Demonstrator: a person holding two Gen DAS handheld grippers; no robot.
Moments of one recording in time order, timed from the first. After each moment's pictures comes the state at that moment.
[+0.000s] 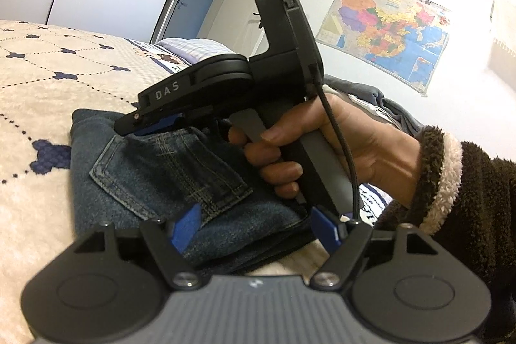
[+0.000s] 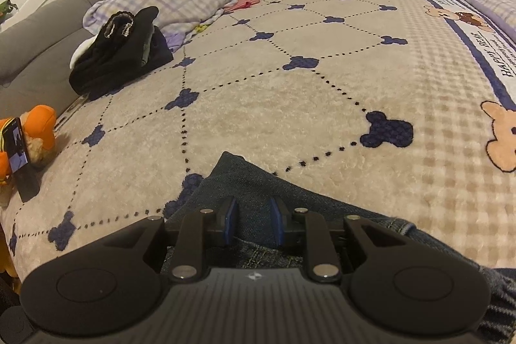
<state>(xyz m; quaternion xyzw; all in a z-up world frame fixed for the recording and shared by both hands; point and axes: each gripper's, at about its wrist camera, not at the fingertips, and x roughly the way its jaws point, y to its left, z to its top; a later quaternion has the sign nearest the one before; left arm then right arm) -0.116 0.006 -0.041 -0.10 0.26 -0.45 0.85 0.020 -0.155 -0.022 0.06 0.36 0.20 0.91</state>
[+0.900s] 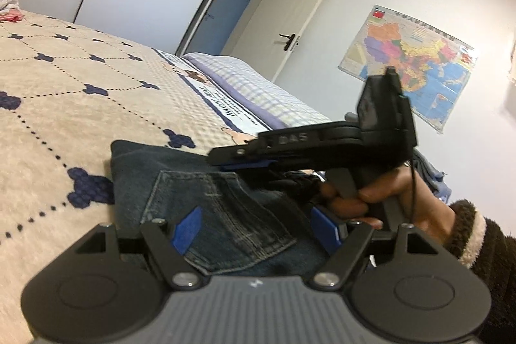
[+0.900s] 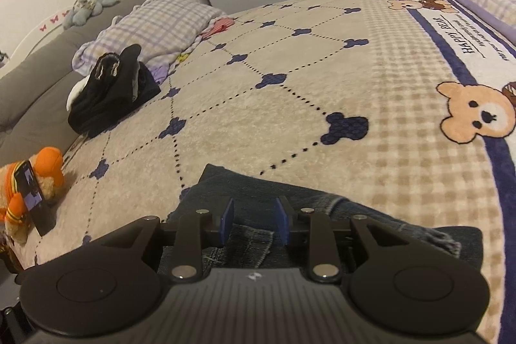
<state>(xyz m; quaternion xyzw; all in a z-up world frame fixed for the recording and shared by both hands) -0.074 0.035 -0.025 -0.15 0.25 -0.40 0.87 -0.007 -0.202 -0.002 0.14 0.35 0.17 0.91</state>
